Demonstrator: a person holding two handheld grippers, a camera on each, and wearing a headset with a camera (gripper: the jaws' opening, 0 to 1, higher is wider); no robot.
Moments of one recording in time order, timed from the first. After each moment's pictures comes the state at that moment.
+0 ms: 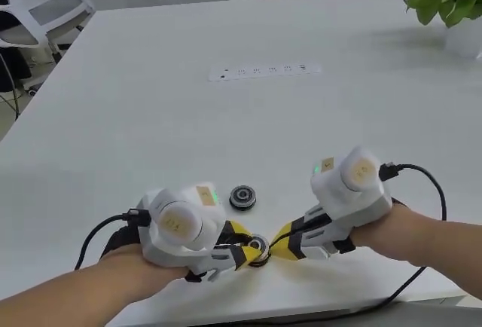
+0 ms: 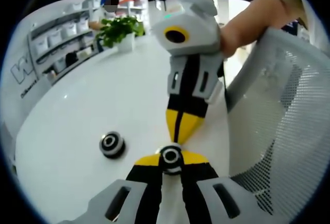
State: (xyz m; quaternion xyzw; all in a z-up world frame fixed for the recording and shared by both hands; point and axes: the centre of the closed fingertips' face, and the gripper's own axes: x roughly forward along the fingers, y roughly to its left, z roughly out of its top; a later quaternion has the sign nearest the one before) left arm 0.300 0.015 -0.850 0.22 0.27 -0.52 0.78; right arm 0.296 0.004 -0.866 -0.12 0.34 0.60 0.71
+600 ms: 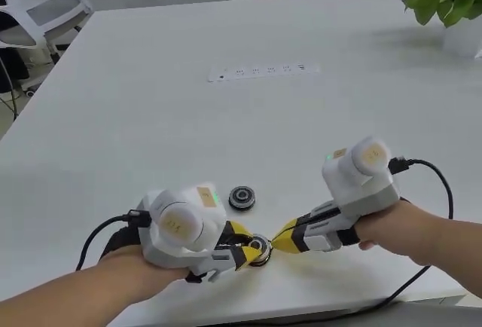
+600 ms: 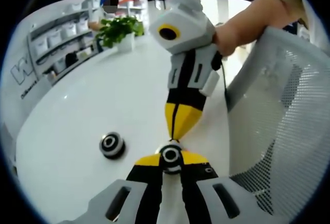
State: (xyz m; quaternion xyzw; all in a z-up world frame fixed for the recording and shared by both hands) left arm 0.301 0.014 -0.850 0.23 0.27 -0.52 0.78; right arm 0.301 0.002 -0.856 -0.03 0.37 0.57 0.73
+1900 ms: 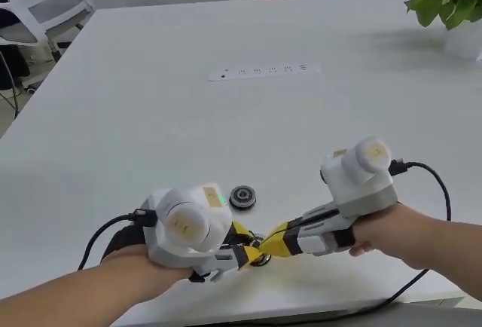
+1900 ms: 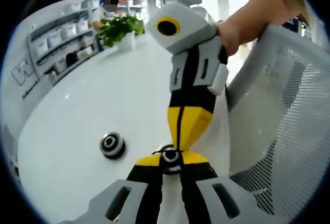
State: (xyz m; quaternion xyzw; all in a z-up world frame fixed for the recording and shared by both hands) left arm 0.300 0.015 -0.851 0.23 0.27 -0.51 0.78; right arm 0.289 0.021 -0.838 -0.01 0.34 0.62 0.71
